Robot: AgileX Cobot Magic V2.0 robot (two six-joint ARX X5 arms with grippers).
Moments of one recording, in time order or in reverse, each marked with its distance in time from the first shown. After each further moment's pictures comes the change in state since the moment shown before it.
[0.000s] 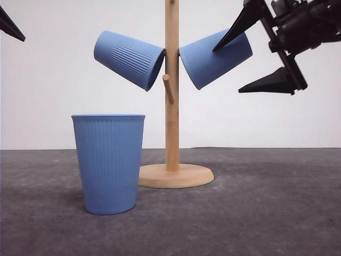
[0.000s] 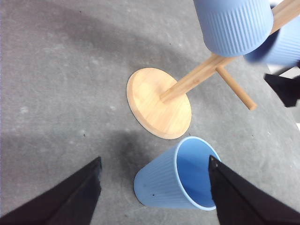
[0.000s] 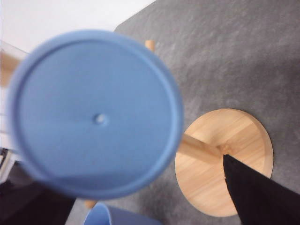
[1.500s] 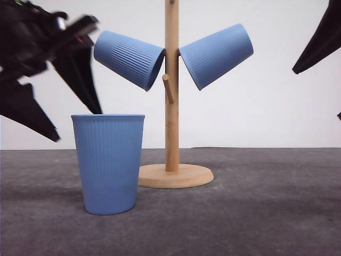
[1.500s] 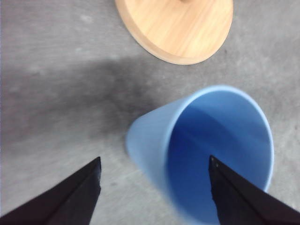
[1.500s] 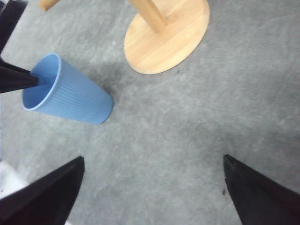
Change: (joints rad) left_arx -0.482 0.602 0.255 -0.103 -0.333 -0.065; right_arx 0.000 -0.676 -0.374 -0.572 0.160 -0.309
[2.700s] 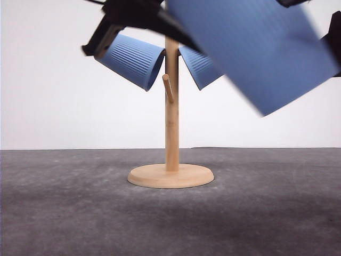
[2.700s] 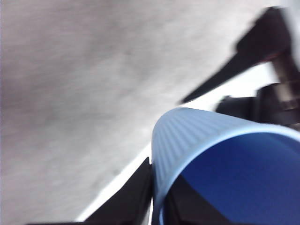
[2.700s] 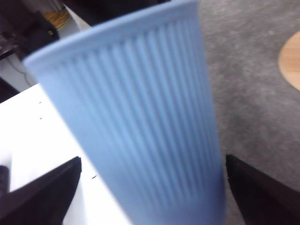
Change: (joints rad) left_arx -0.386 0.140 0.308 -0.081 0.266 -0.099; right_arx 0.405 -0.045 0.000 0.031 -0.097 -0.339
